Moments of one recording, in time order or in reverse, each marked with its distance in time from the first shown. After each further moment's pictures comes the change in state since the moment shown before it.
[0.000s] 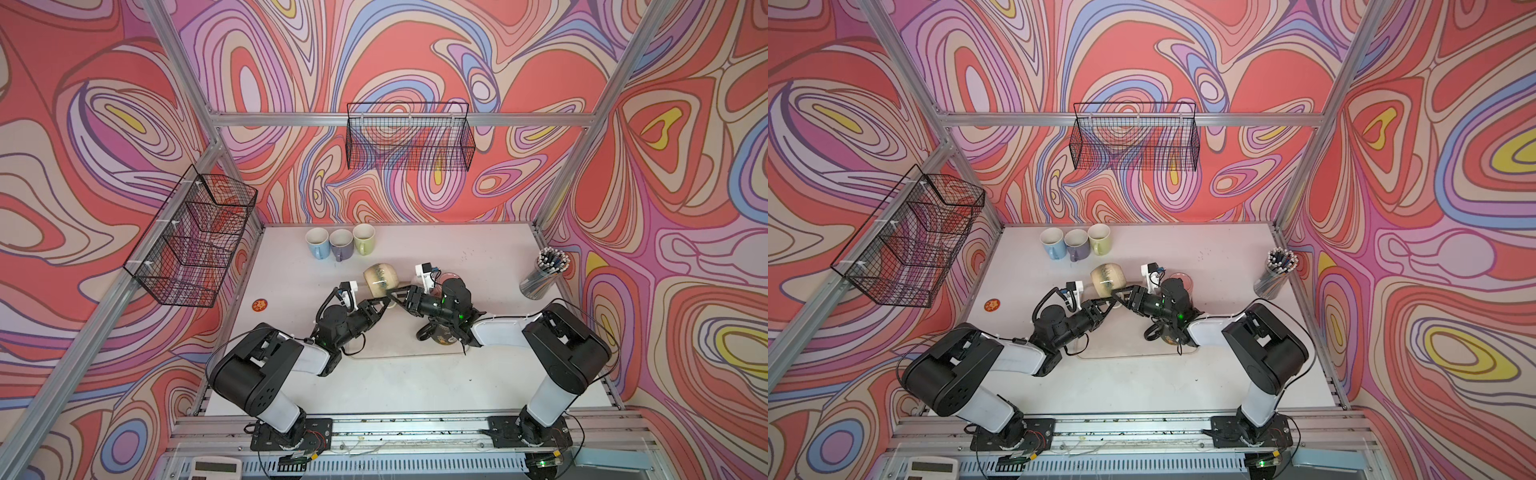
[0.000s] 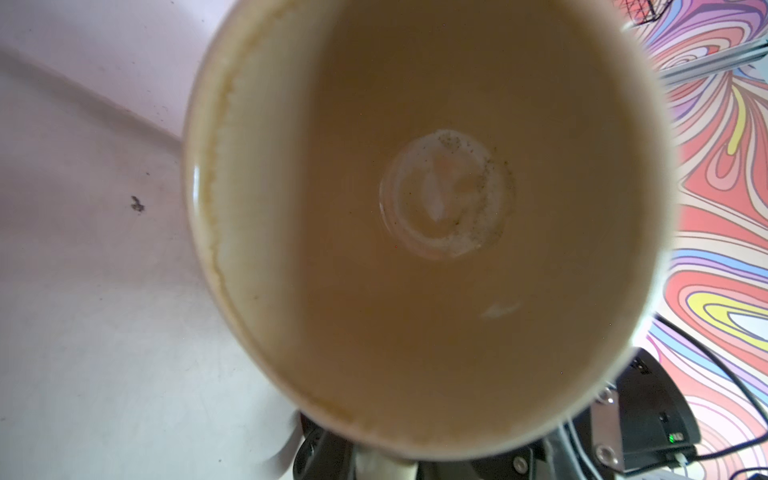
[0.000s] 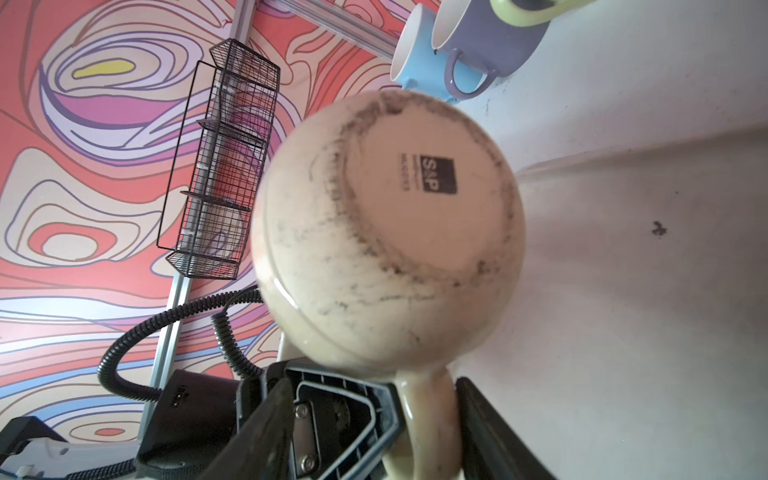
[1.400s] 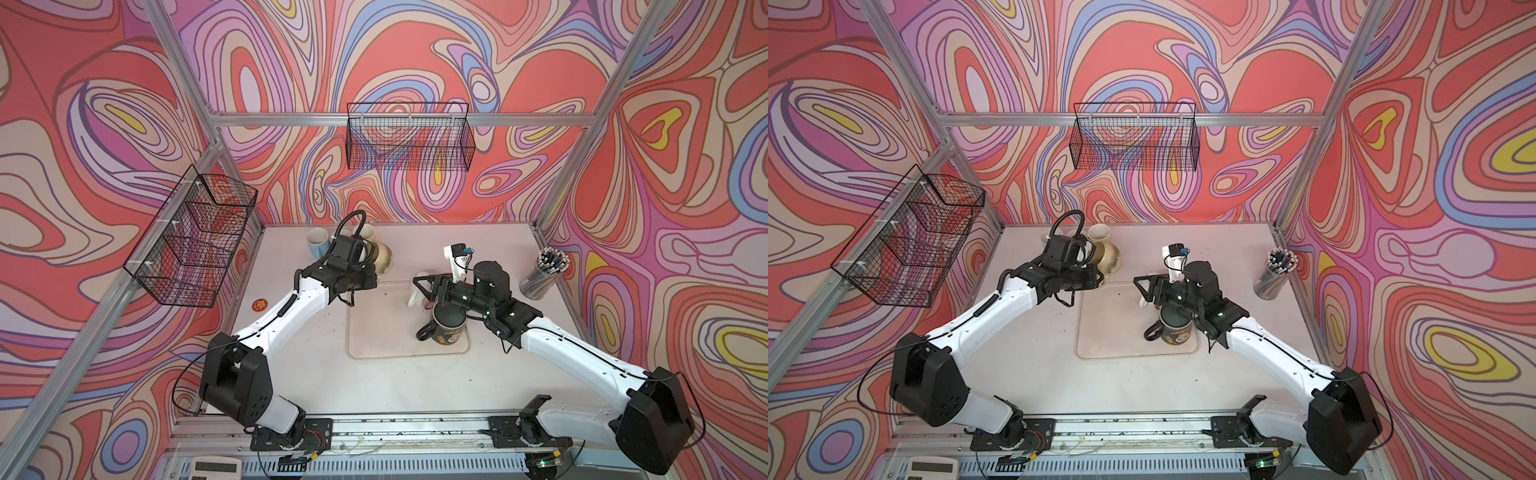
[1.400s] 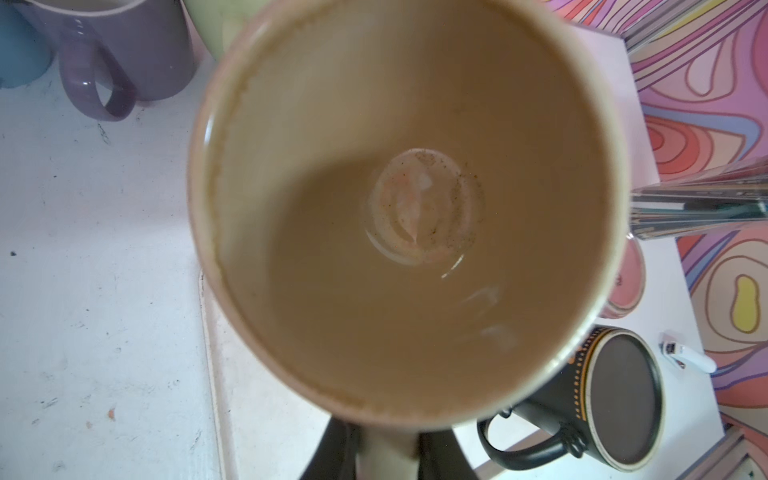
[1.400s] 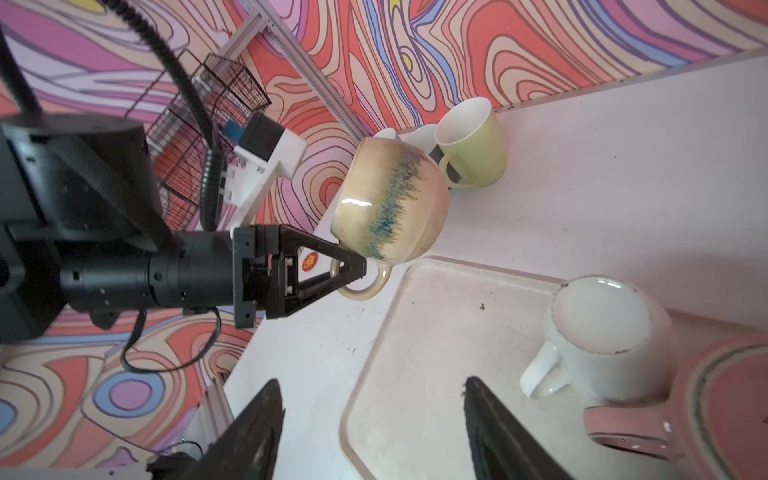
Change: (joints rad) left arm 0.054 -0.028 0.927 -1.692 -0.219 0.773; right arm -0.059 -0.504 0.096 -0.716 0.204 -0.504
